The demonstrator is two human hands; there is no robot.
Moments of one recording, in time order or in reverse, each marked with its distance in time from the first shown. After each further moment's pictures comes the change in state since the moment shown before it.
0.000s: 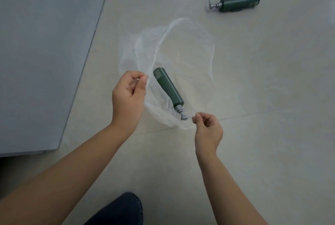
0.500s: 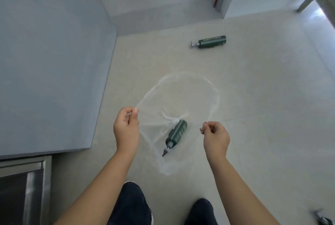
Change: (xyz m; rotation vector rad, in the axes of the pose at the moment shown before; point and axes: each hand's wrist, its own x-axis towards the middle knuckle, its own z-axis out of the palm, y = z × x) left_hand -0.055 0.227 -0.051 0.052 0.163 -0.243; right_hand -0.093 -0.258 -0.118 -0.242 -0.055 0.039
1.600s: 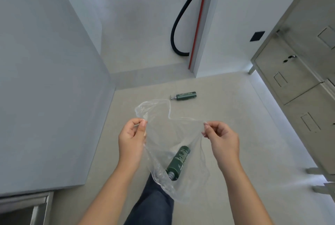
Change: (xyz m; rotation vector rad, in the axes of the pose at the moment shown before) left_hand -0.075 0.346 0.030 -0.299 -0.151 0.013; right_hand -0.033 -0.317 -0.207 0.177 -0.158 -0.297
